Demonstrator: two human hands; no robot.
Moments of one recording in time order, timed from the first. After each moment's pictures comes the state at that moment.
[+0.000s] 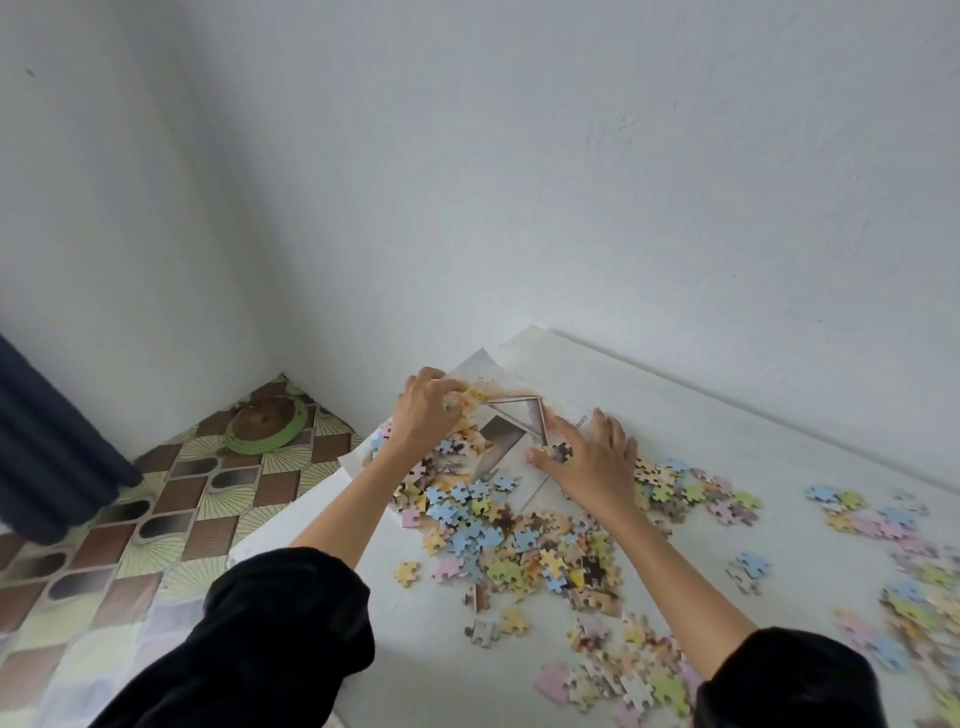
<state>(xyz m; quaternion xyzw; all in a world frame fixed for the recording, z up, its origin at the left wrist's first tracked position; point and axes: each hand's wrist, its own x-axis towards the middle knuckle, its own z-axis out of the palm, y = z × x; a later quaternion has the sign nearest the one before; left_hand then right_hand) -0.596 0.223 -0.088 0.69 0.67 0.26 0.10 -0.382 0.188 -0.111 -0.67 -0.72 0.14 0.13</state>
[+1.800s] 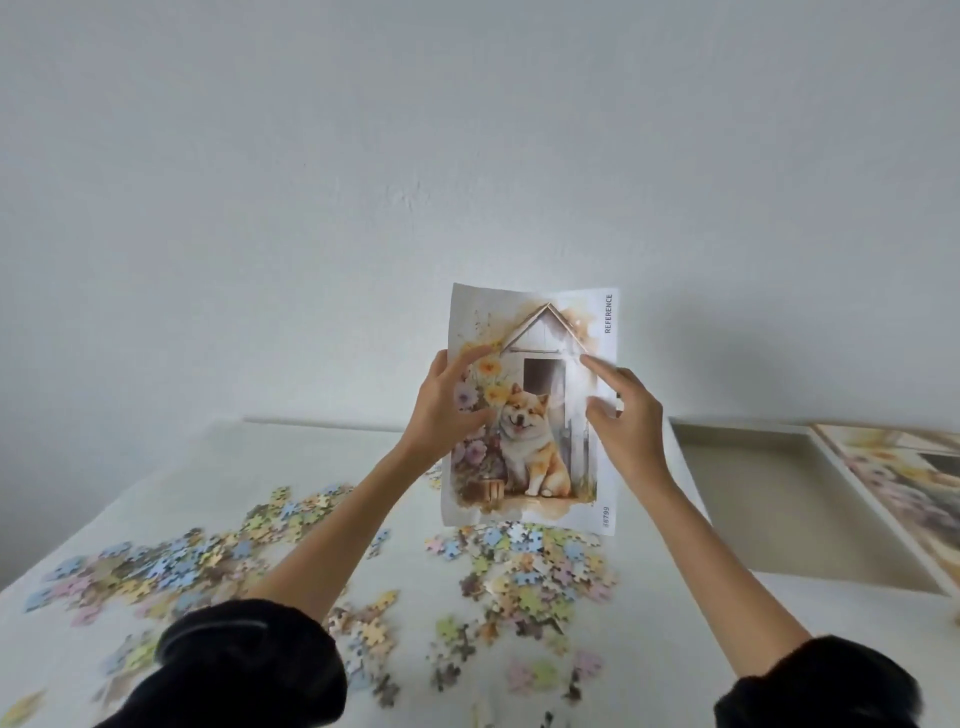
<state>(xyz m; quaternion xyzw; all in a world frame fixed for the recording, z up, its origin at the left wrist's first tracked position) -0.222 0.097 0.030 0.83 0.26 0.42 0.25 -0.042 -0.010 0.016 -0.60 -0.53 -0.01 0.60</state>
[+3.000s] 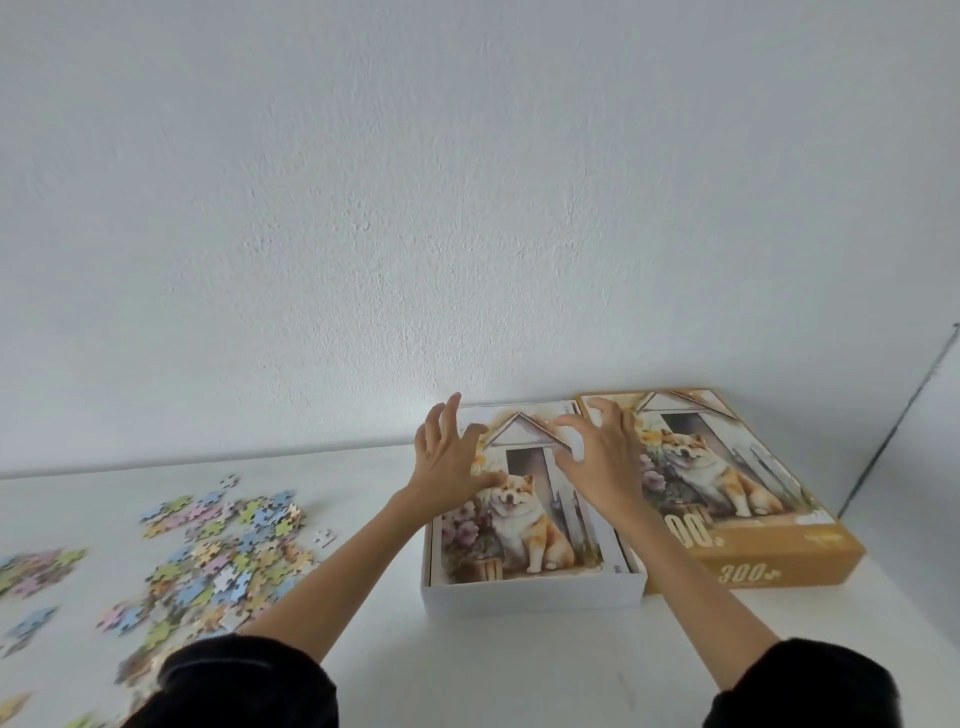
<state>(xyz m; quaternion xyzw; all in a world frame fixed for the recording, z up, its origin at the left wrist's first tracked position) 0.072 -0.014 -0.054 0.94 0.31 0.12 0.08 0.223 -0.134 -0.058 -0.83 -0.45 -0.10 0.31</state>
